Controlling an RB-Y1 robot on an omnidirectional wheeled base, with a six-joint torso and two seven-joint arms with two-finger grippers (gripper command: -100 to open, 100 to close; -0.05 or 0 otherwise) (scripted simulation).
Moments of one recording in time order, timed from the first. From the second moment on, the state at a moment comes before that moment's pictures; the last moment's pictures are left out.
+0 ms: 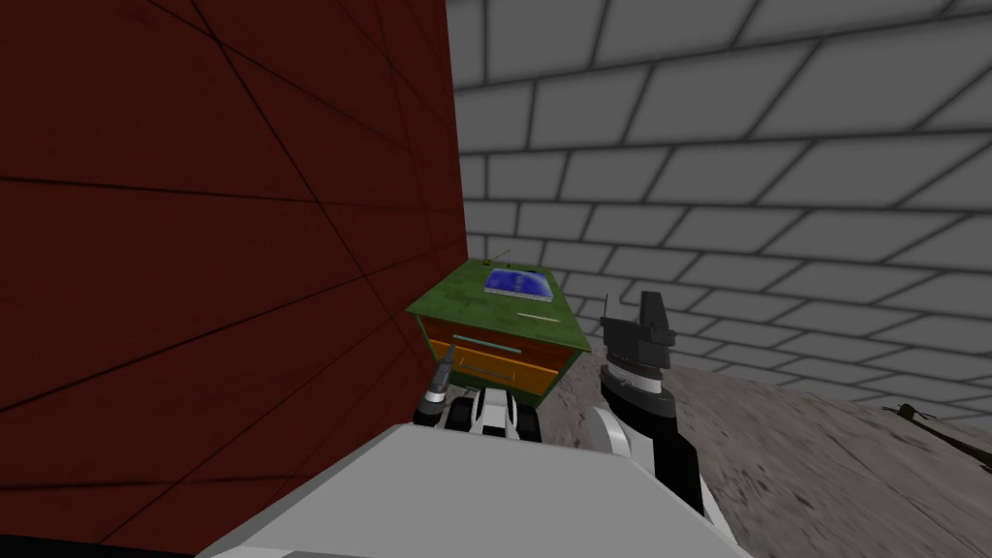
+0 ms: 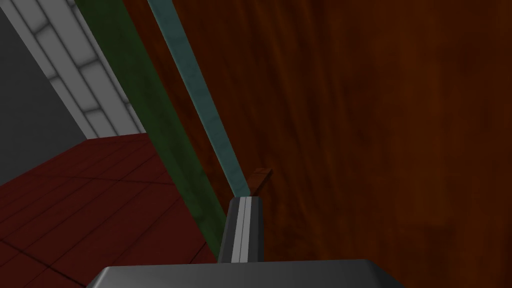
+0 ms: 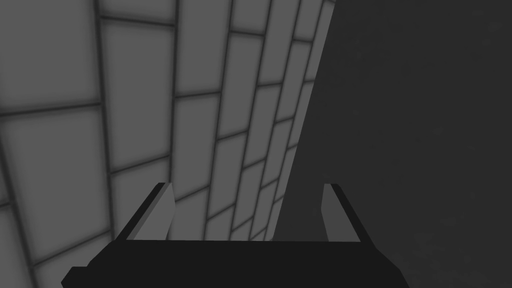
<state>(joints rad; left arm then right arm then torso) 0.26 0.05 -0.10 -1.03 -0.09 -1.30 -0.16 0.54 -0.04 0.04 -2.39 -0.04 -0.58 0.17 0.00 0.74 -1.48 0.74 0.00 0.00</state>
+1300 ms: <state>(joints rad) 0.17 0.13 -0.09 -1.08 -0.10 -1.09 -0.15 0.54 -0.04 0.04 -2.39 -0.04 -0.58 0.17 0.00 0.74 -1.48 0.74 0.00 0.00</state>
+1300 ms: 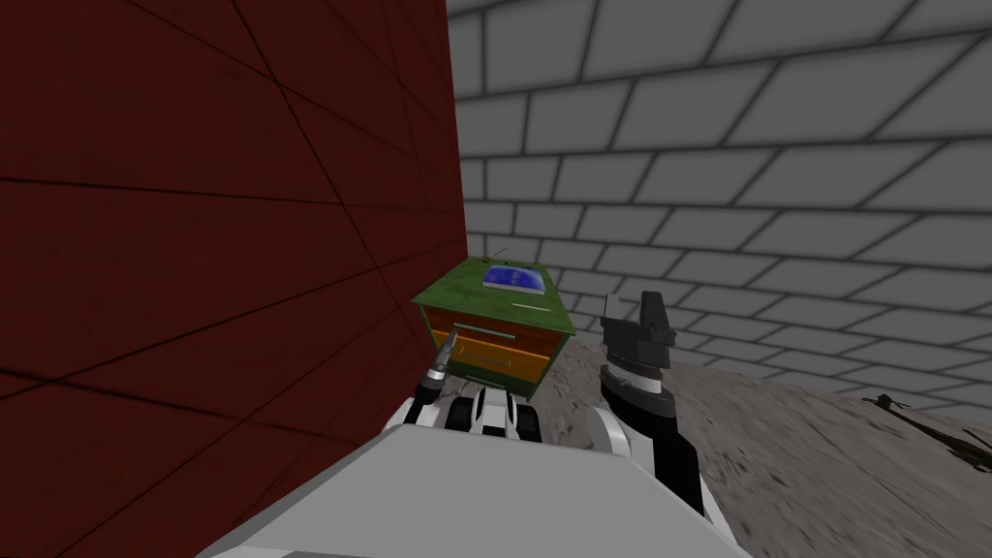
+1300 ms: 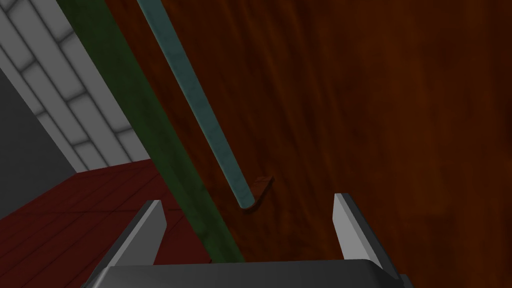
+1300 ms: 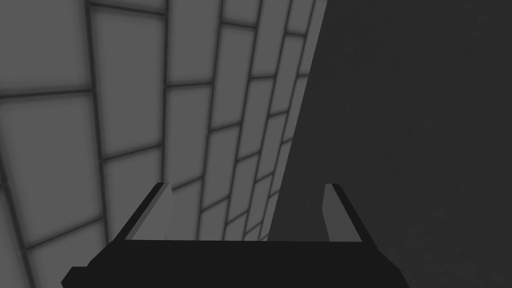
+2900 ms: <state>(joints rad) 0.02 0.11 -0.07 -1.13 -0.10 -0.78 -0.13 0.54 -0.04 0.04 -2.39 -0.04 -0.58 0.17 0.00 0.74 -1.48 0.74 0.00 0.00</state>
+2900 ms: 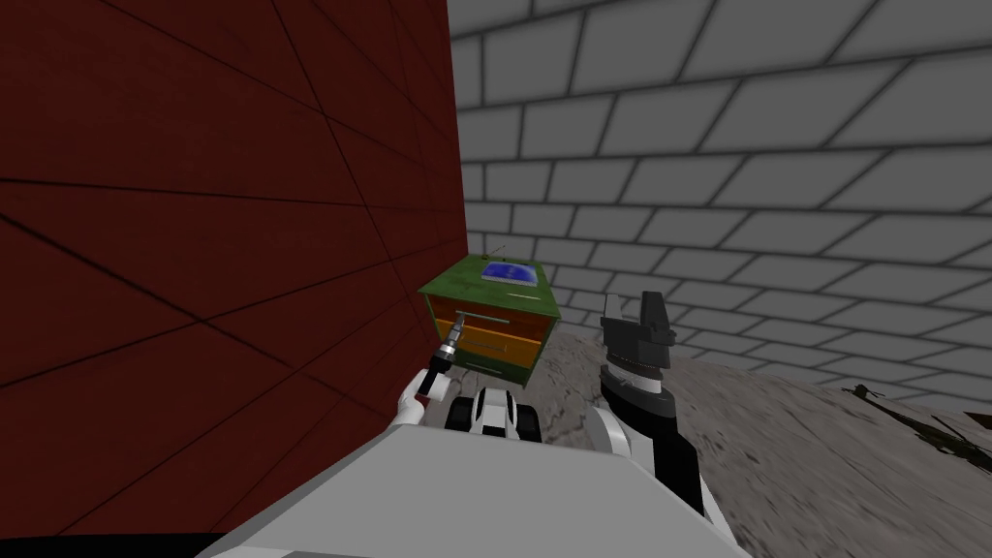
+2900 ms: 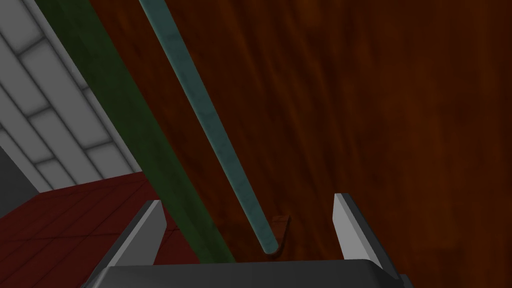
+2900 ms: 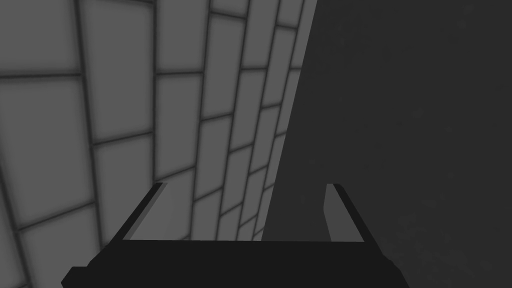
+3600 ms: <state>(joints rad) -0.05 0.11 -0.06 -1.16 -0.11 -0.62 -0.11 0.54 -0.04 0.04 -2.39 -0.04 -0.58 0.17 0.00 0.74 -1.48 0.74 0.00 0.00</state>
